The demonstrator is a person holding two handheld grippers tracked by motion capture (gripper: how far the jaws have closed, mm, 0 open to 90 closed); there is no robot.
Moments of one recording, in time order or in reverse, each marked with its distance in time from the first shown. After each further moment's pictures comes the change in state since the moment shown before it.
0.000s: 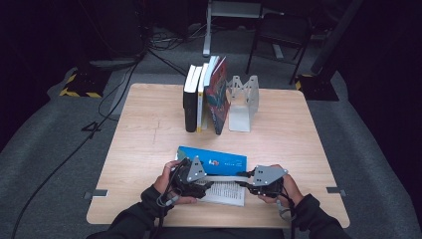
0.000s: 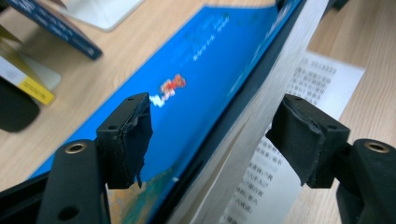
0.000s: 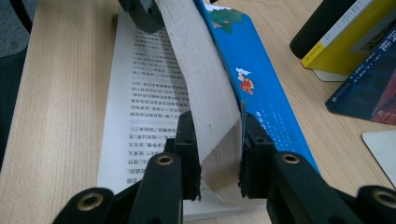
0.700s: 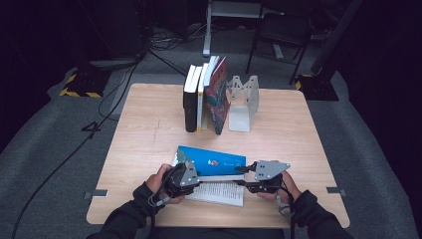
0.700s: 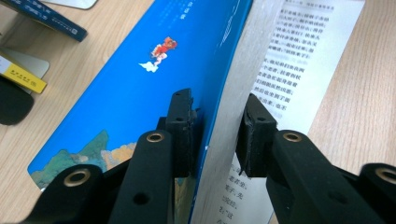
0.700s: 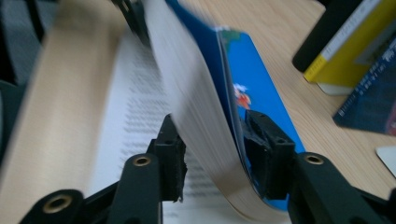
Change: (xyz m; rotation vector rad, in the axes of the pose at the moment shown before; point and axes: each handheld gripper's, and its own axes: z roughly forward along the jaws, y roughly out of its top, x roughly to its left) left arm 0.020 -0.024 -0.012 0.035 -0.053 0.112; right arm -0.016 -0.008 0.011 -0.070 0.032 0.039
